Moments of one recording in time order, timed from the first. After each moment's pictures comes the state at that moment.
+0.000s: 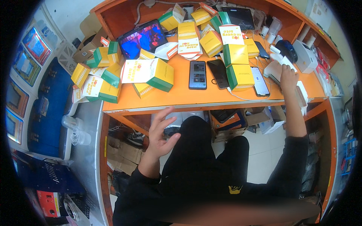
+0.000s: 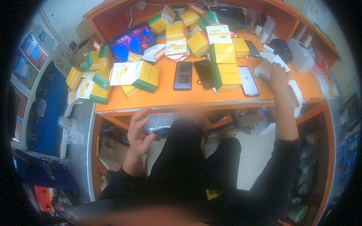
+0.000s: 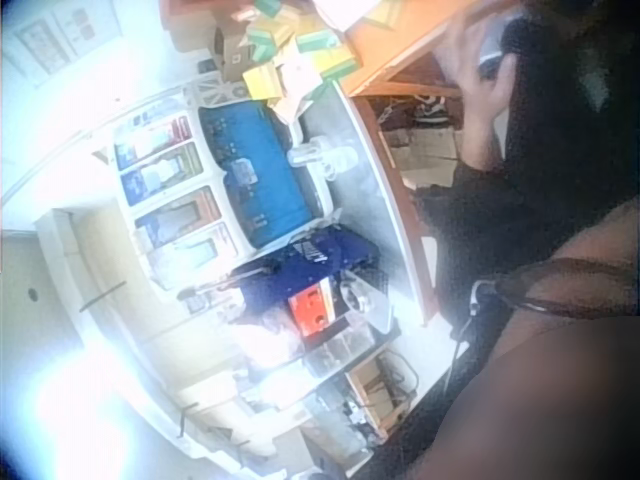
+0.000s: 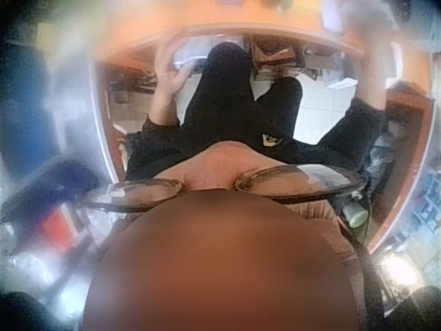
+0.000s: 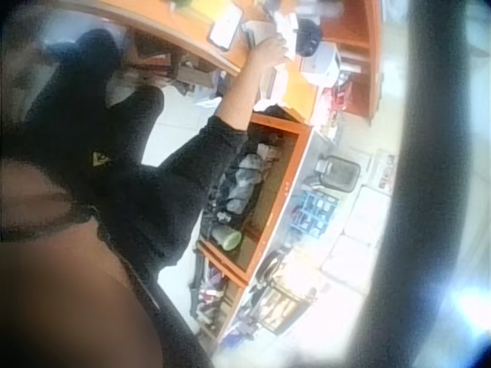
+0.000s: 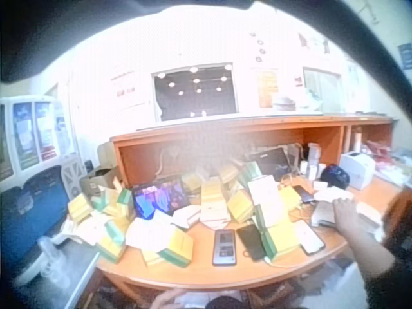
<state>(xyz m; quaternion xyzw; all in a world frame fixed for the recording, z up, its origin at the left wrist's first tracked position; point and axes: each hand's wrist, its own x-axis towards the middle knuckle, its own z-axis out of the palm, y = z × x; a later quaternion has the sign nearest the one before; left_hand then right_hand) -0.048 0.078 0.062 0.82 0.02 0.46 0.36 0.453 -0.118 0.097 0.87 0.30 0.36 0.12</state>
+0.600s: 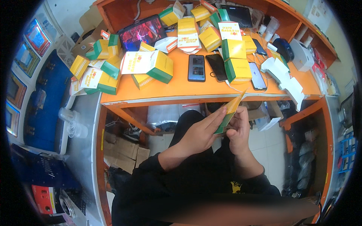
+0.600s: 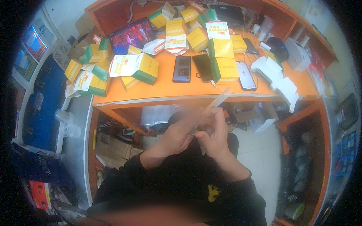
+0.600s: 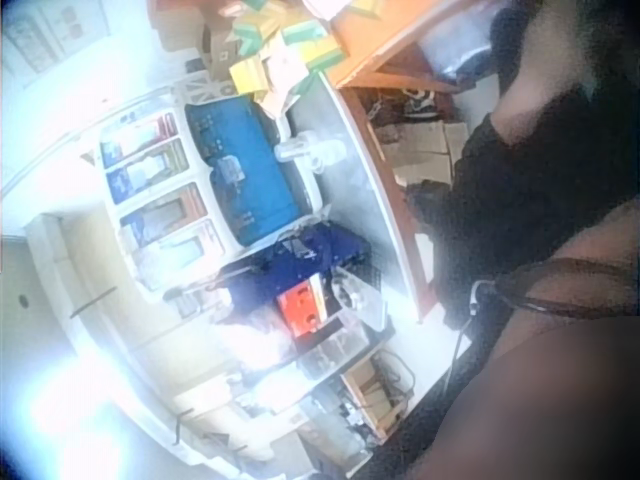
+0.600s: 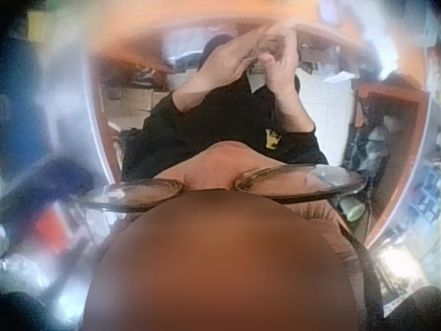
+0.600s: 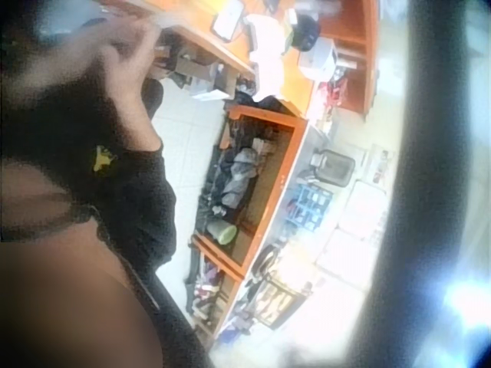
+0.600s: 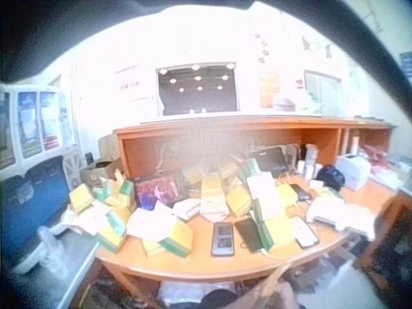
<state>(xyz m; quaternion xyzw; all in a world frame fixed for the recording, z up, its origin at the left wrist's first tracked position) 0.010 0.006 0.063 0.89 -0.04 0.31 0.33 0.120 -0.115 0.084 0.49 0.43 -0.20 -0.73</state>
